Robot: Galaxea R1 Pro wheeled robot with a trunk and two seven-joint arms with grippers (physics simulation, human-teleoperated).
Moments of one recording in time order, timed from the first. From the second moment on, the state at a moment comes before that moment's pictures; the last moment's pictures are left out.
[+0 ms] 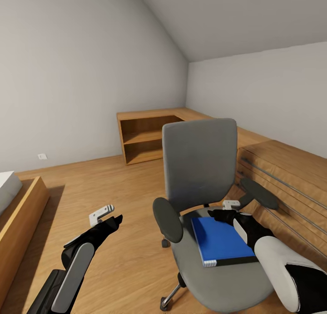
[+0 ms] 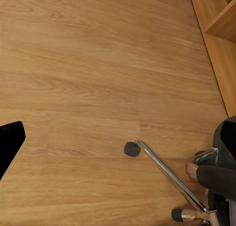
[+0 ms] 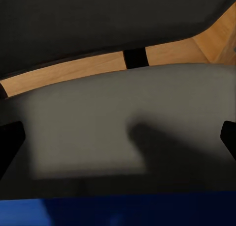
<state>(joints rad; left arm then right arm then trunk) -0.28 0.02 -0.12 -1.61 0.74 0.61 0.59 -0.91 -0.11 -0.10 -0.28 0.04 0.18 0.23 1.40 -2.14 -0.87</state>
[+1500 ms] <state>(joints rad) -0.28 0.02 -0.13 -1.61 0.73 0.61 0.59 -0.91 -0.11 -0.10 -0.28 0.04 0.18 0.23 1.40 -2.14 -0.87</state>
